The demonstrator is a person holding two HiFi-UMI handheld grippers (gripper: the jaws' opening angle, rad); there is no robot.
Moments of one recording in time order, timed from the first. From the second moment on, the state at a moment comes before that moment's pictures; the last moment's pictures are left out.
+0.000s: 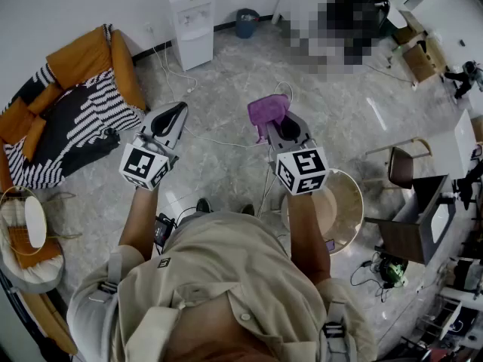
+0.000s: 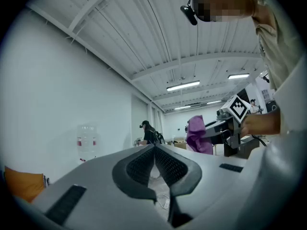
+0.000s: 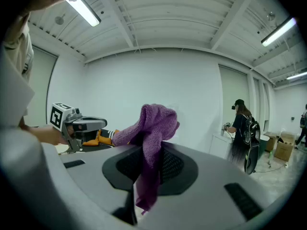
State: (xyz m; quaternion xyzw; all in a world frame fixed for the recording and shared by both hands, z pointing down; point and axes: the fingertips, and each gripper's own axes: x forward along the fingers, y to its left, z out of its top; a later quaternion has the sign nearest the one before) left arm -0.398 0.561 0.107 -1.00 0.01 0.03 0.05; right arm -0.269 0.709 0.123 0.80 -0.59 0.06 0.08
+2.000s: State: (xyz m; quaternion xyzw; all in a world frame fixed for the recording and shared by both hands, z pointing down) left arm -0.122 0.417 0.137 -0.99 0.14 -0.06 0.03; right arm 0.059 0.495 0.189 0.70 -0.70 0.15 0.01
